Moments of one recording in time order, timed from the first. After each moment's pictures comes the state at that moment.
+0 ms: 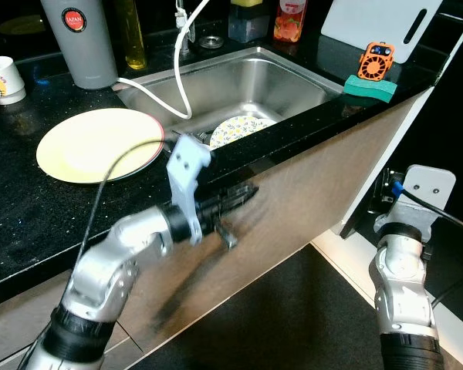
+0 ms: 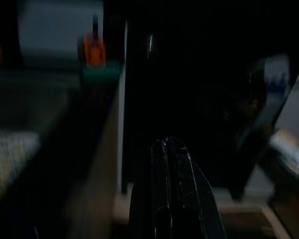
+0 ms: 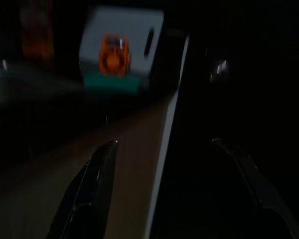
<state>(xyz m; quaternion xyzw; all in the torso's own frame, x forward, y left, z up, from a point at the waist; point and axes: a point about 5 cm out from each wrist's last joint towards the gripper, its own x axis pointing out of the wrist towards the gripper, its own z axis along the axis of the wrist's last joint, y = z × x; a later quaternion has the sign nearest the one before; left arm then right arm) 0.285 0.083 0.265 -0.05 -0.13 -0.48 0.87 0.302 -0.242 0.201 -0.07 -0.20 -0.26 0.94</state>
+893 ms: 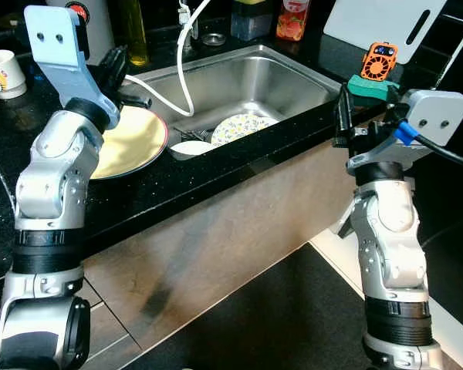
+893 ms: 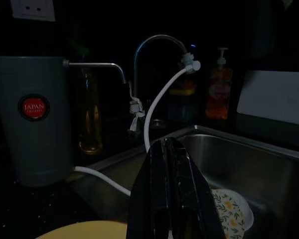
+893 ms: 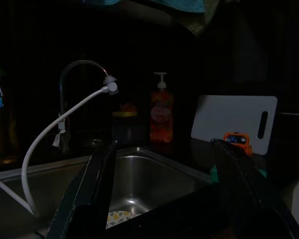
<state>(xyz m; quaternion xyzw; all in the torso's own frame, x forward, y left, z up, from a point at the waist) 0.346 0.190 0.330 -0.01 -0.24 -0.08 0.97 0.305 -0.174 0.283 0.01 -0.32 -0.04 0.95</state>
